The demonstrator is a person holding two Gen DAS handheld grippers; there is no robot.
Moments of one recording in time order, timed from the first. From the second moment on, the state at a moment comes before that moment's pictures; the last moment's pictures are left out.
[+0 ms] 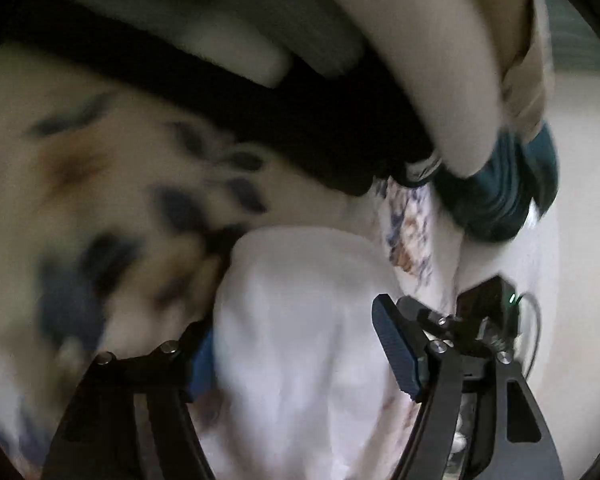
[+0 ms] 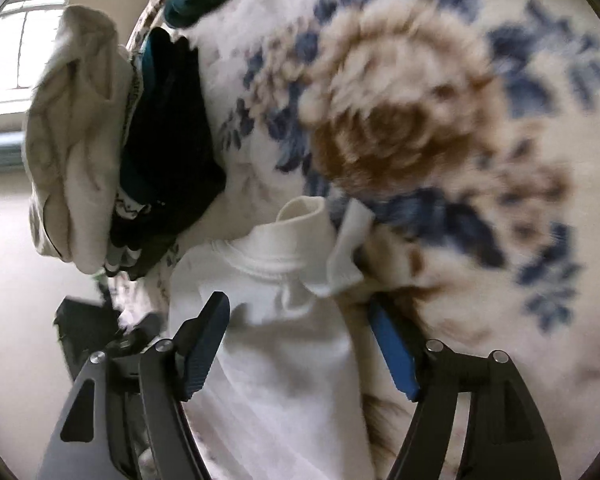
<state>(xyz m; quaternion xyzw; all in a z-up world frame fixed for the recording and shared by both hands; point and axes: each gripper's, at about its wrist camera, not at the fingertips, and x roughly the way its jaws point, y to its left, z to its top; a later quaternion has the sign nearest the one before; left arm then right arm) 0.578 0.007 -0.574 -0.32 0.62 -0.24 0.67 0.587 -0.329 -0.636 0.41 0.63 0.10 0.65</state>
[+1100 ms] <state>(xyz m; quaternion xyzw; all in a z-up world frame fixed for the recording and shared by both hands) 0.446 0.003 -0.405 -0.20 0.46 -0.31 0.81 0.451 -0.269 -0.470 0.31 0.51 0.20 0.77</state>
